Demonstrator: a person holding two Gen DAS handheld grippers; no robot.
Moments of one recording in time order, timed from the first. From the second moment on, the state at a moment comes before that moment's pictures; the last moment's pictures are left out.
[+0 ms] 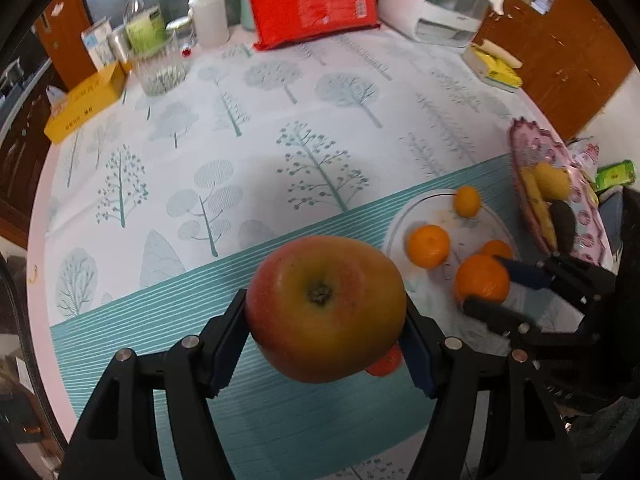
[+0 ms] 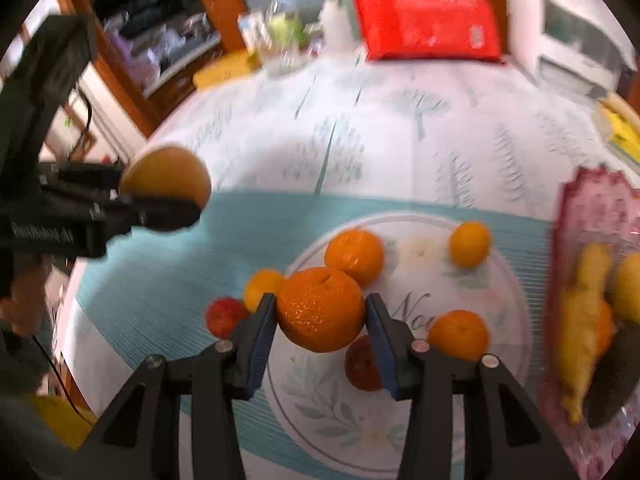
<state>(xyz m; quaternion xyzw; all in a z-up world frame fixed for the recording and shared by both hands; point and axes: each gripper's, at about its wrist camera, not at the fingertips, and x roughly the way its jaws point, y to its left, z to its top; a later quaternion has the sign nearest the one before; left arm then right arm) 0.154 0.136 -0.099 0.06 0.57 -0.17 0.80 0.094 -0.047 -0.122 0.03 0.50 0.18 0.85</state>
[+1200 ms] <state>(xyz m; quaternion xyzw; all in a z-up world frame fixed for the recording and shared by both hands) 0.127 -0.167 -0.073 0.10 0.52 -0.23 0.82 0.023 -0.302 -0.023 0.01 0.43 0.02 0.90</state>
